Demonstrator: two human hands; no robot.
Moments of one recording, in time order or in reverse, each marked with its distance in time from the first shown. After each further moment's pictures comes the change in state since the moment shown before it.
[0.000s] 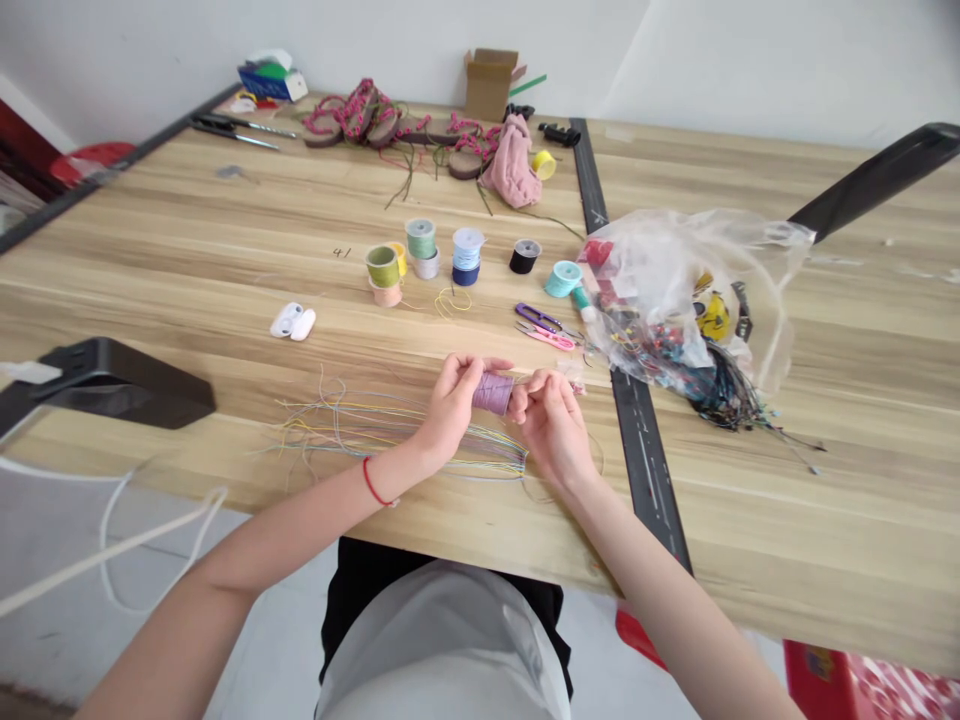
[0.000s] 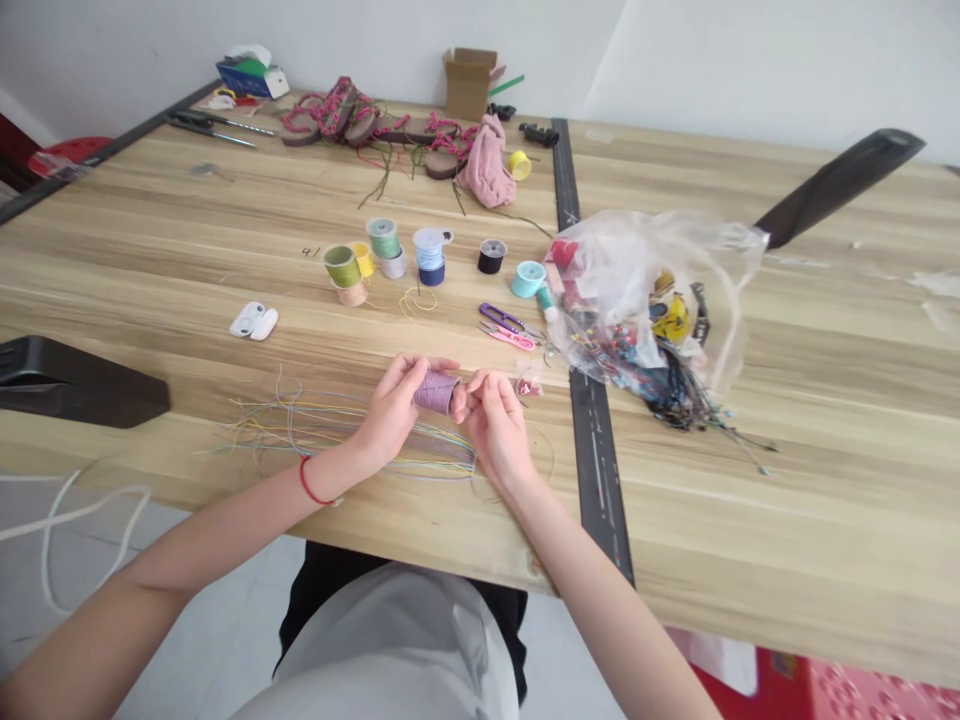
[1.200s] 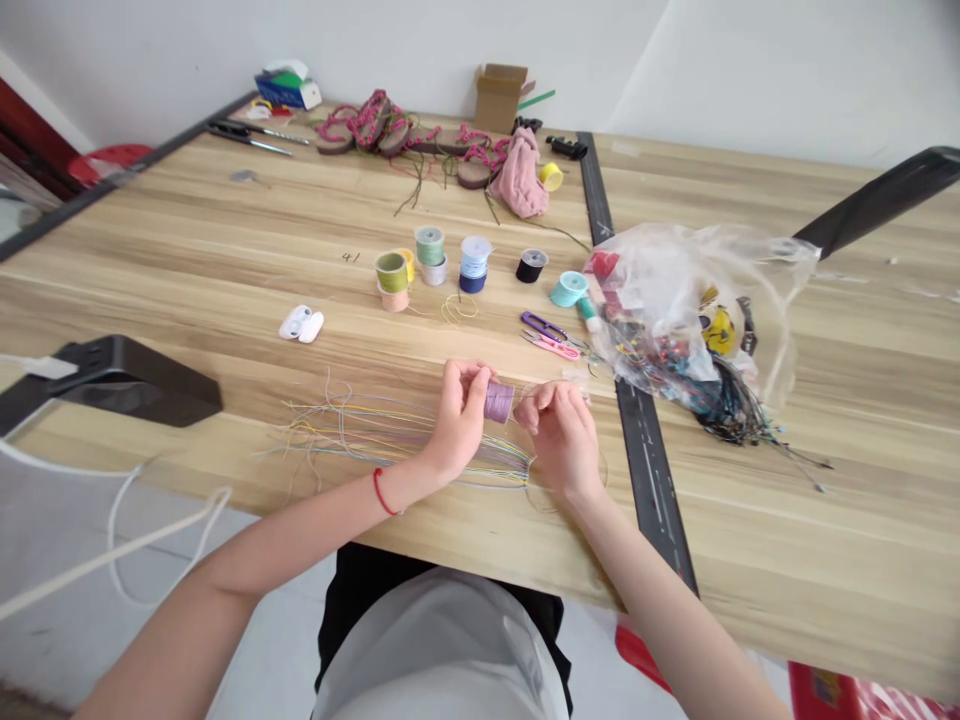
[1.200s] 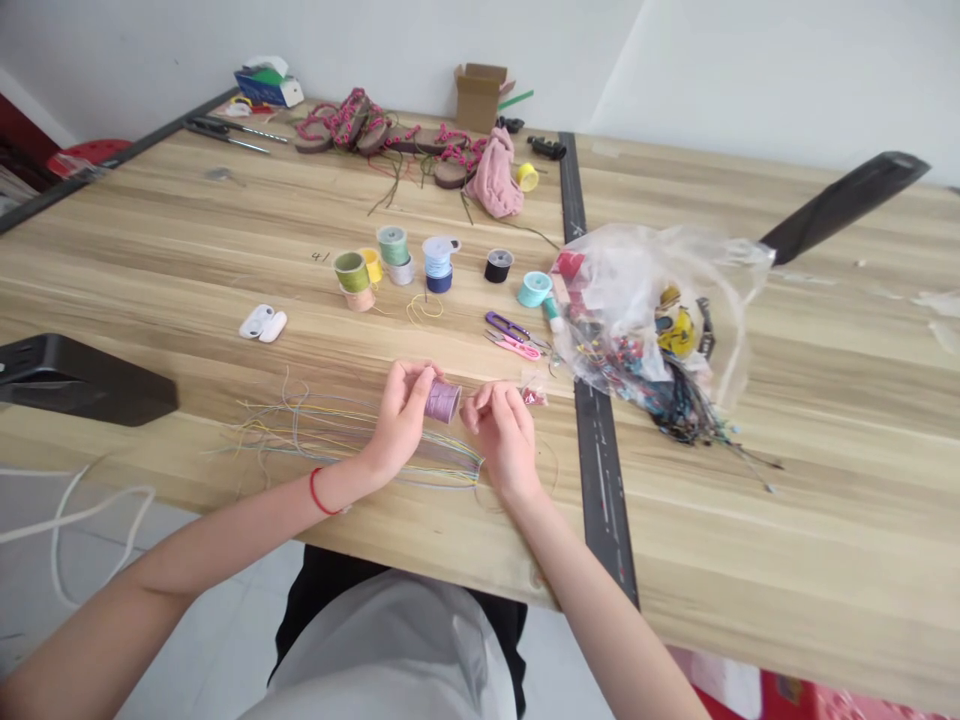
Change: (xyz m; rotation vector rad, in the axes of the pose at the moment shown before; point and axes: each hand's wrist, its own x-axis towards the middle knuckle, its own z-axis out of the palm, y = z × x) left_hand -0.004 -0.010 -0.001 0.316 0.122 0.256; right_hand -0.001 -0.002 -0.002 -0.081 -0.004 -0.058
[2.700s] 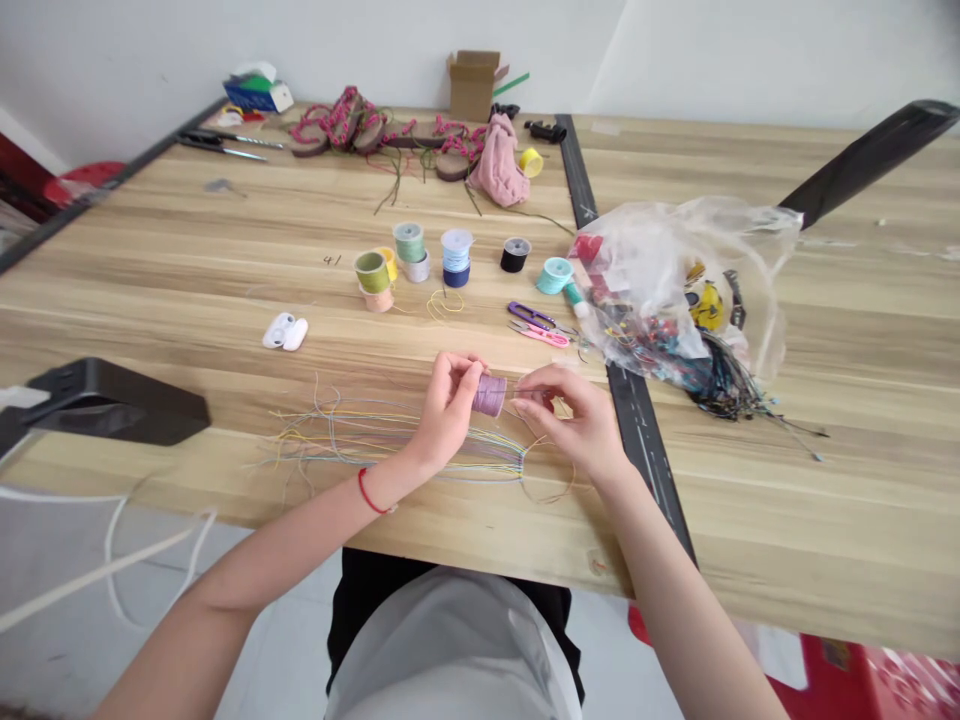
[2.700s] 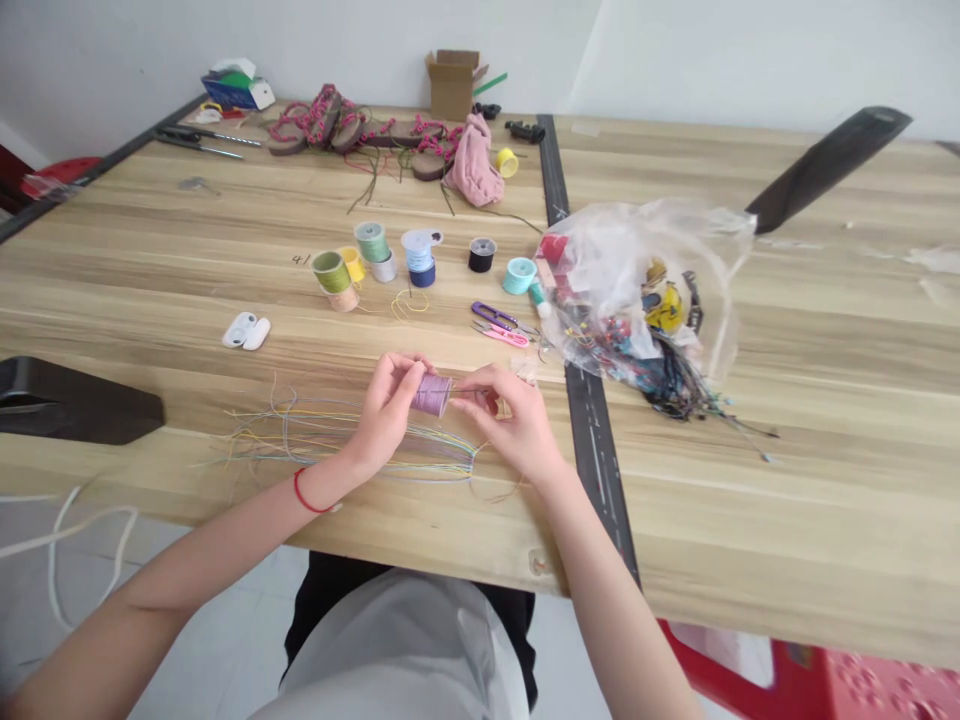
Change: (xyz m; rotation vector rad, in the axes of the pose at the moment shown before) left_hand 0.007 0.007 -0.006 -0.024 -0.130 0.011; right_hand 0.007 -0.020 -0.036 -0.708 -0.184 -0.319
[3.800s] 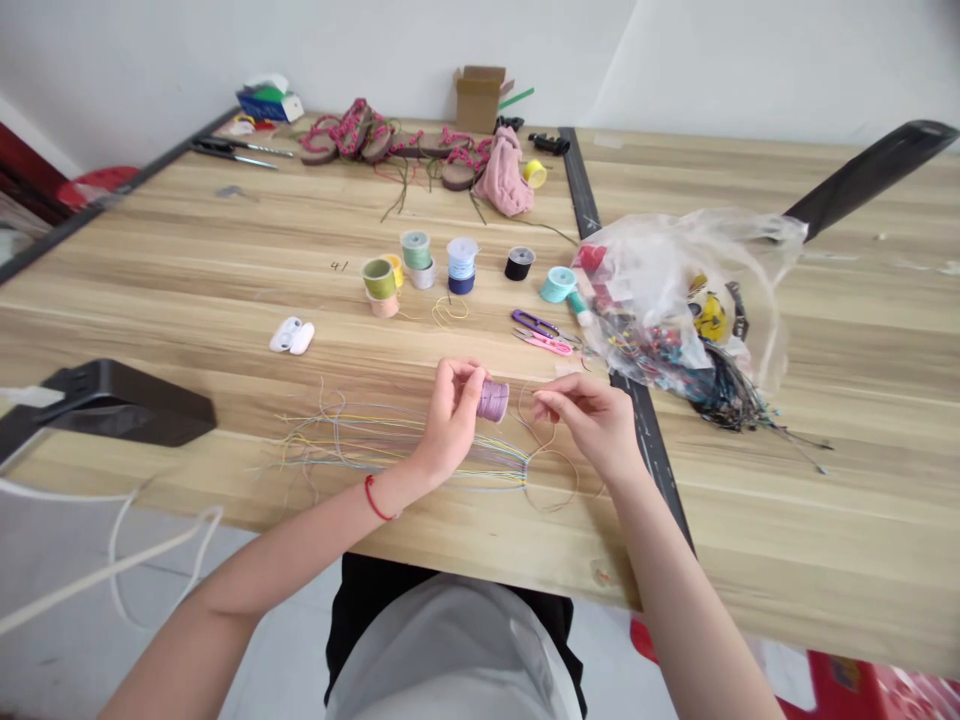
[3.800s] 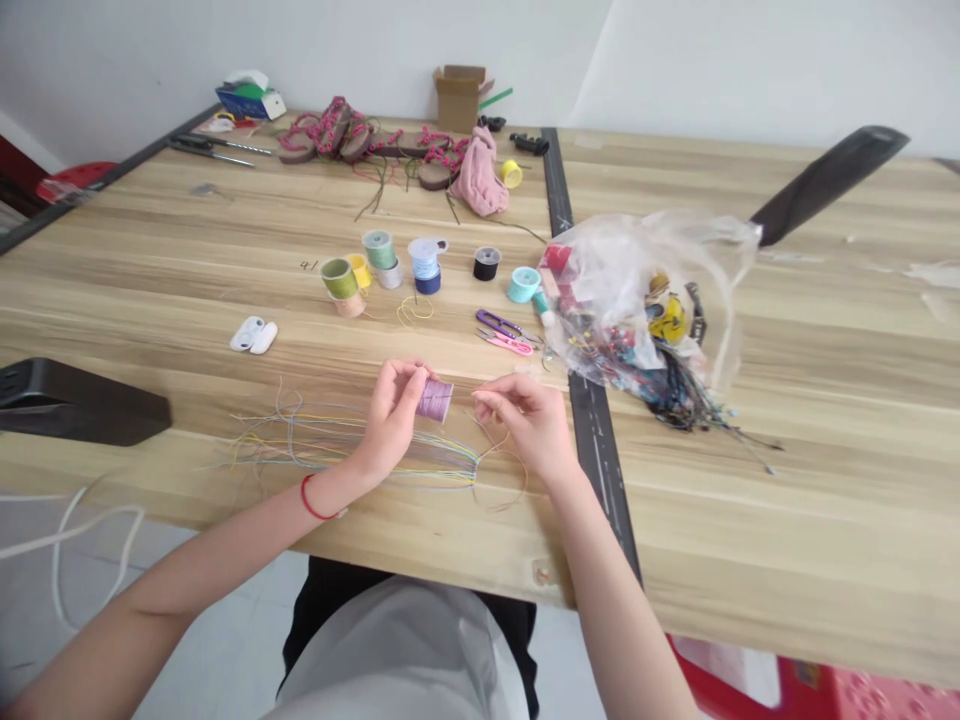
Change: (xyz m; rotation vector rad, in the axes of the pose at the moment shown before) left_hand -0.002 0.002 0.002 0.073 0.059 0.041; right_hand 0.005 0.004 -0.006 0.188 0.102 0.224
